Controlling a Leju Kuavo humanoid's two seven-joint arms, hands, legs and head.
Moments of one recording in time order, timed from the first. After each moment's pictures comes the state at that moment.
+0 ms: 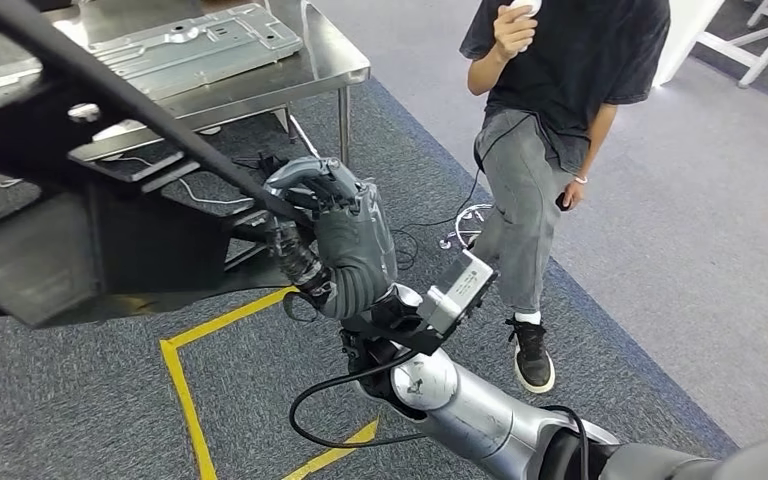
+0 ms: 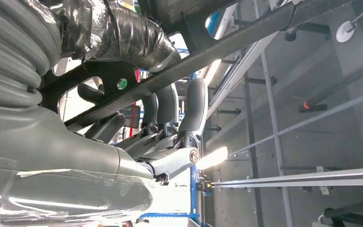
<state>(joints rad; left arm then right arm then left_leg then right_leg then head) -0.16 0.03 -1.17 -0.22 0.51 0.51 -0.06 -0.32 -0.12 0.53 -2.02 -0.20 -0.43 -0.29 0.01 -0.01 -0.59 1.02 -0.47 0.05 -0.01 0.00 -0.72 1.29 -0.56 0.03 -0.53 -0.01</state>
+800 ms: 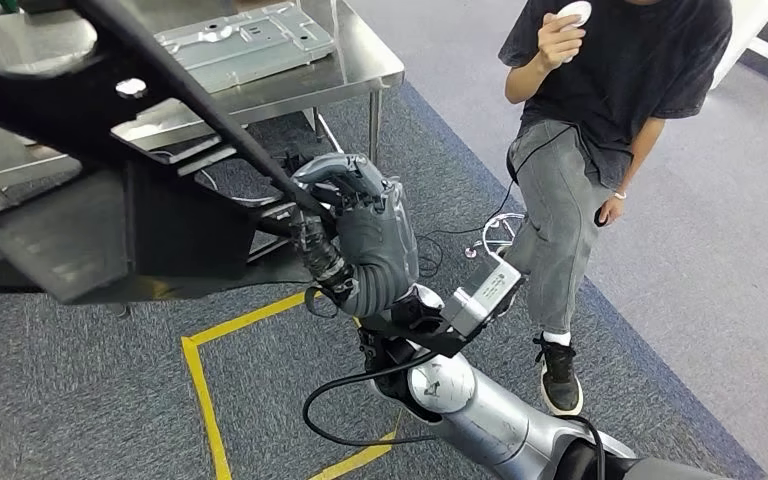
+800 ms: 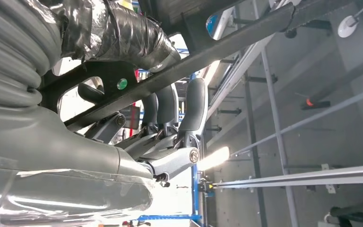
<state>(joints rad) -0.14 0.03 -1.17 -0.22 0.51 0.51 -0.07 -0.32 -0.11 0.54 -2.02 -0.20 -0.43 -0.29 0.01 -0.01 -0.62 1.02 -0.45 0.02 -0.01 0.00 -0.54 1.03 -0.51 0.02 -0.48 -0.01</state>
